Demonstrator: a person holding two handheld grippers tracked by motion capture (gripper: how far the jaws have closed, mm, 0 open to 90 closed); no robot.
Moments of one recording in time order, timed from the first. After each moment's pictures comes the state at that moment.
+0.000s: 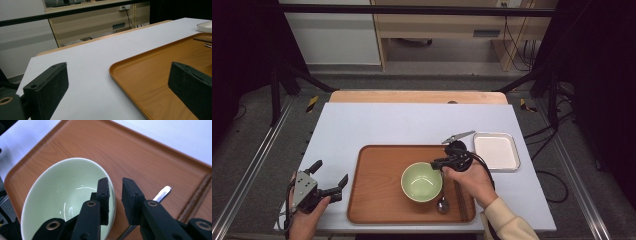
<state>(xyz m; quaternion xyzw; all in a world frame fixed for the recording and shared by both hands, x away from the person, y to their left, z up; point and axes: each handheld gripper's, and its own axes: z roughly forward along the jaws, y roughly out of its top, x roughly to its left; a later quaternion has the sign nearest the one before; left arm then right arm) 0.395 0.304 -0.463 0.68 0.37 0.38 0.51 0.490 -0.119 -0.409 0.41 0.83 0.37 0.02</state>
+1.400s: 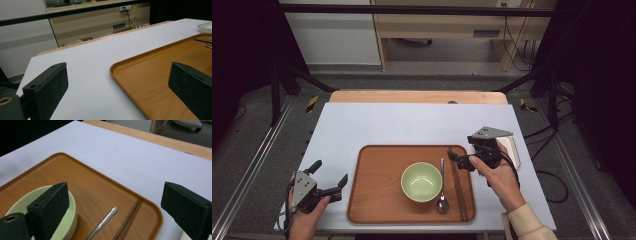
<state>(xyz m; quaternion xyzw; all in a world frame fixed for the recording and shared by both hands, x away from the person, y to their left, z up) 0.395 0.305 -0.464 0.67 0.37 0.38 0.51 0.475 -0.181 -0.376 0.39 0.77 0.46 0.17</state>
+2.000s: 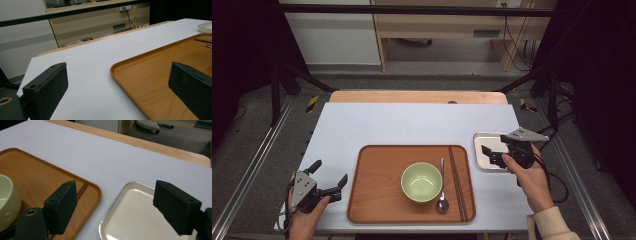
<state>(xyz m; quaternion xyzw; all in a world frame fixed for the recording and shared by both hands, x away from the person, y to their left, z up) 0.396 0.306 -0.464 0.67 0.37 0.38 0.51 0.475 -0.268 -0.388 0.44 0.75 0.43 0.25</state>
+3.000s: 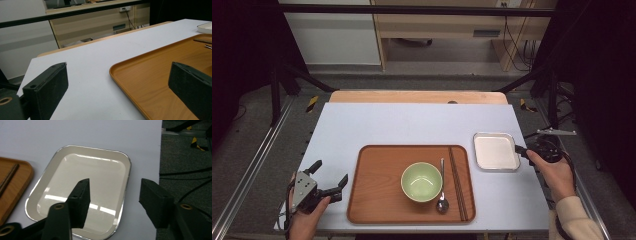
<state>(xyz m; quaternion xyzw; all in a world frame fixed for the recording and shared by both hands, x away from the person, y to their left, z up) 0.394 0.304 -0.464 0.67 0.37 0.38 0.51 0.504 -0.362 -0.418 0.59 0.70 0.34 0.20</state>
